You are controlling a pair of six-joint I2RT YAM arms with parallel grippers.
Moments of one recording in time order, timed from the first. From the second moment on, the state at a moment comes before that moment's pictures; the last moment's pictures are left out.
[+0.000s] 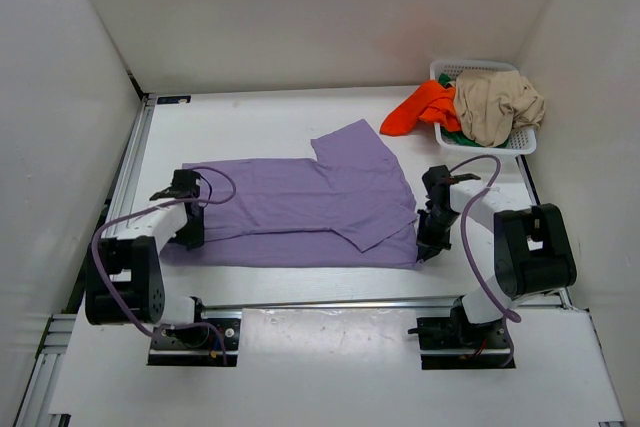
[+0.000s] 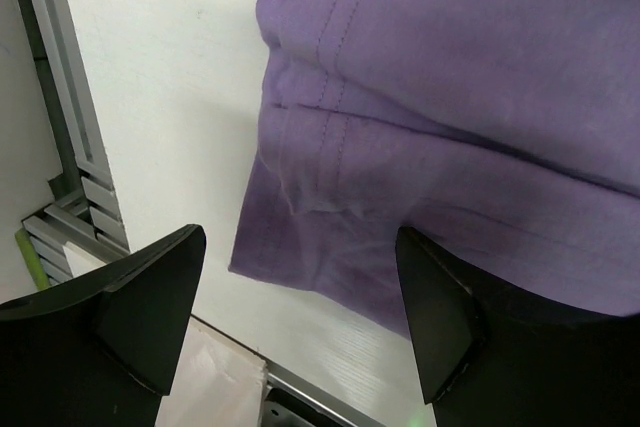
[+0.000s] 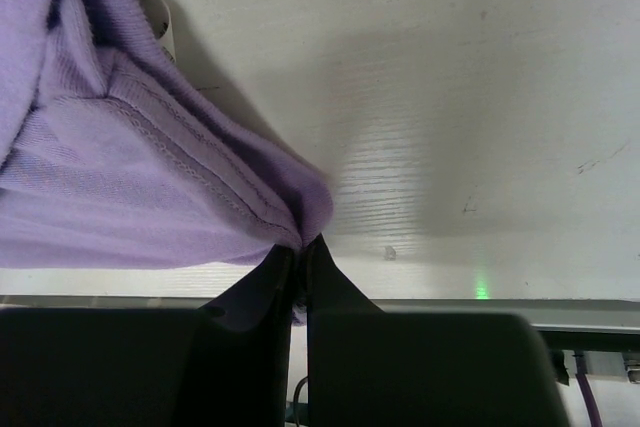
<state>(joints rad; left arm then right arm) 0.03 1.37 0.68 -0.60 -0.49 0.01 0.23 1.54 0.81 -0.88 -0.14 0.42</state>
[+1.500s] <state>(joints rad) 0.19 1.72 1.17 -0.61 -0.43 0.01 0.23 1.55 0.85 -0.95 -0.12 0.38</state>
